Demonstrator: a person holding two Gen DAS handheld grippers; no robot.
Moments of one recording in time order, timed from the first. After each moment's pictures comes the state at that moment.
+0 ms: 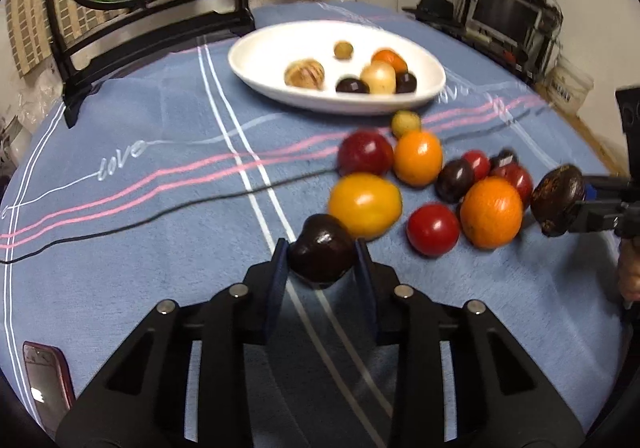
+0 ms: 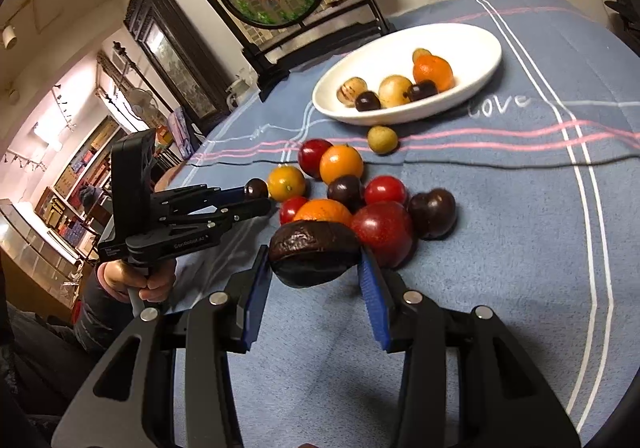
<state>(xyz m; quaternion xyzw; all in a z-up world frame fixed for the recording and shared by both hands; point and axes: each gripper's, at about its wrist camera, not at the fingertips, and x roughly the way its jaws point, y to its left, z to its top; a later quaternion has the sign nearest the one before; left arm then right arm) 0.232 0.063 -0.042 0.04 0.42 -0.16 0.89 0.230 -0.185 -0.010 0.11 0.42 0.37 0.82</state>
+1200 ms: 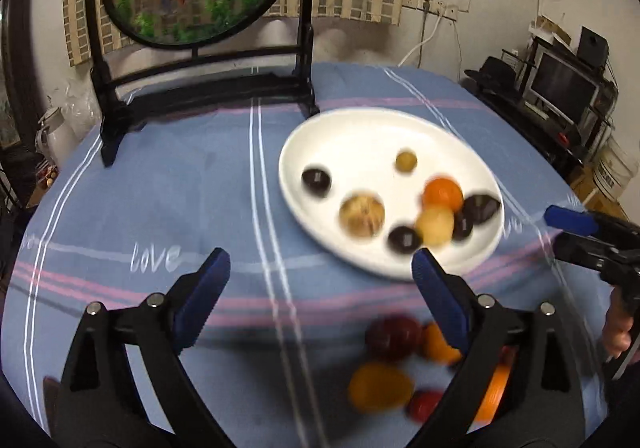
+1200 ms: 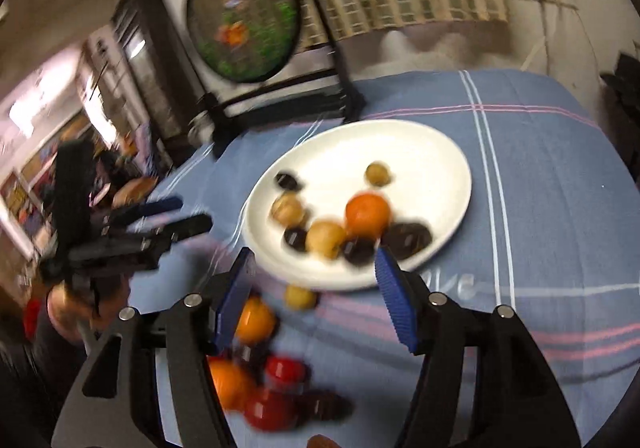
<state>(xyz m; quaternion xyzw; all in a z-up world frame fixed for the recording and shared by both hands) 0.300 0.058 0.006 -0.01 0.37 -0.05 0.93 0.313 -0.186 0.026 0.04 0.36 0.33 0.87</state>
